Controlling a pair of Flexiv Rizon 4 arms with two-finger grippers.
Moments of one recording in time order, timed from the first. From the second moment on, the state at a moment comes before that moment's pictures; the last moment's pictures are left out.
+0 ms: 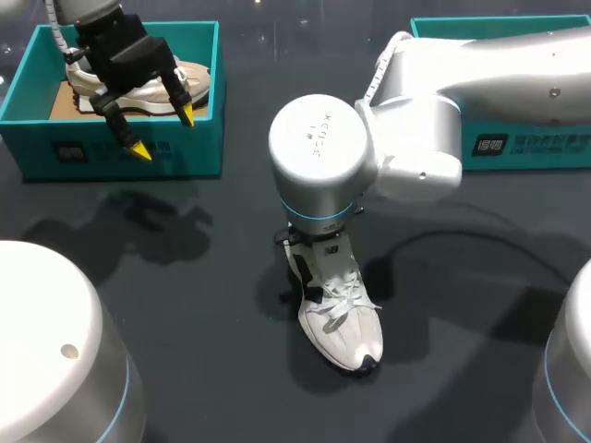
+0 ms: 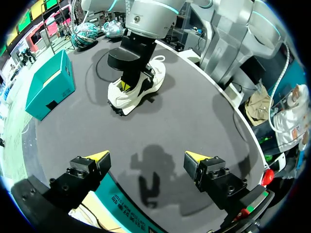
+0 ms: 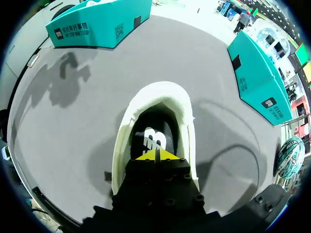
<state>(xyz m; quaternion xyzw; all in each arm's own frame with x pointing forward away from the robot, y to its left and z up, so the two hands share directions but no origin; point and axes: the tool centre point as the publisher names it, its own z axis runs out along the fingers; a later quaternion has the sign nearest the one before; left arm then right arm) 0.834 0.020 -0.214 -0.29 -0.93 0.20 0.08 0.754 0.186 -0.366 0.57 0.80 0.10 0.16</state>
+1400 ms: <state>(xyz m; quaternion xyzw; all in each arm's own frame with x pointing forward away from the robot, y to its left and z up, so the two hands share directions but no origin) 0.834 0.020 -0.214 -0.29 -0.93 0.20 0.08 0.738 0.181 -0.337 0.58 0.82 -0.03 0.02</state>
